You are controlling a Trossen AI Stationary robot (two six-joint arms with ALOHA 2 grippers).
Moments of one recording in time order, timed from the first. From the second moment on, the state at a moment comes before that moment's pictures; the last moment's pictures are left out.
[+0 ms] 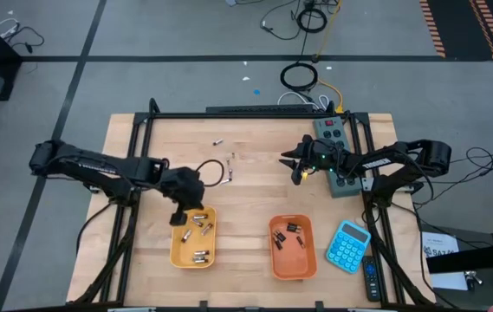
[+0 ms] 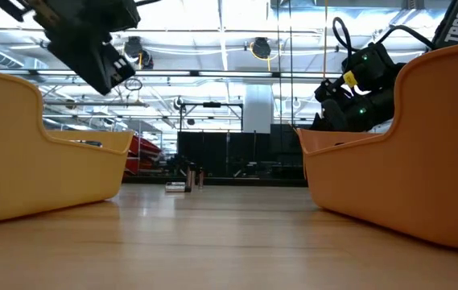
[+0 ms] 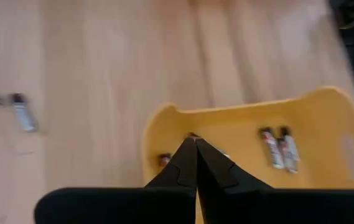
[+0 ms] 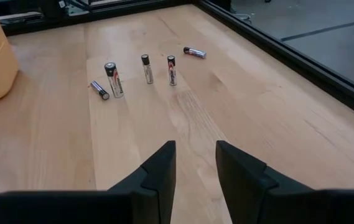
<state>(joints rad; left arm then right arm) -0.09 1.16 0.80 -0.60 0.22 -0.03 -0.42 1.46 0.33 0.76 -0.09 0.04</state>
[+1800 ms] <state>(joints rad) 0.25 1.64 0.90 -0.21 0.06 0.40 -0.42 1.46 0.33 0.80 -0.11 0.04</state>
